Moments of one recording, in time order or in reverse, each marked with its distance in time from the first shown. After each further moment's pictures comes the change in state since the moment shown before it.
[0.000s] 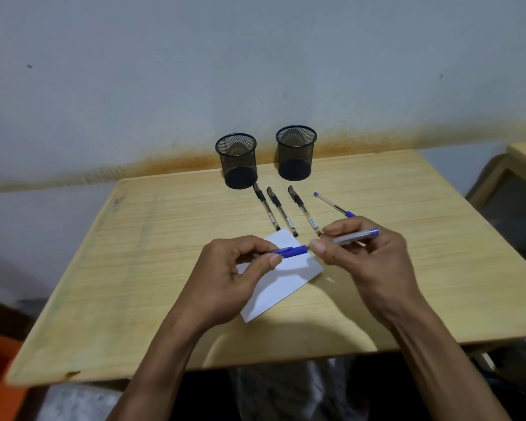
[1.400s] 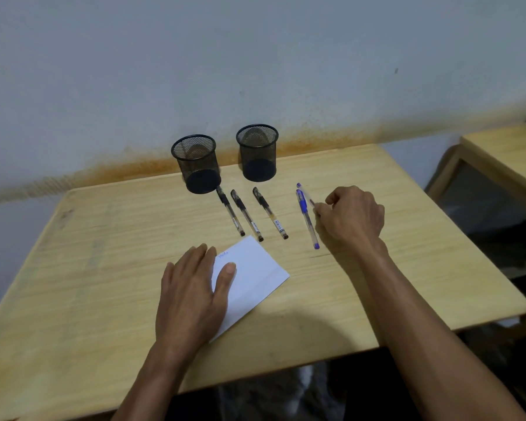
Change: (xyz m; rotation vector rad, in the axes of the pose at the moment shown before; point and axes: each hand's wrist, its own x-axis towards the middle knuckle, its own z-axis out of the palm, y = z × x) left_hand 0.010 -0.084 0.046 0.725 0.055 -0.168; right_hand 0.114 0.051 -0.050 -1.134 0.332 0.163
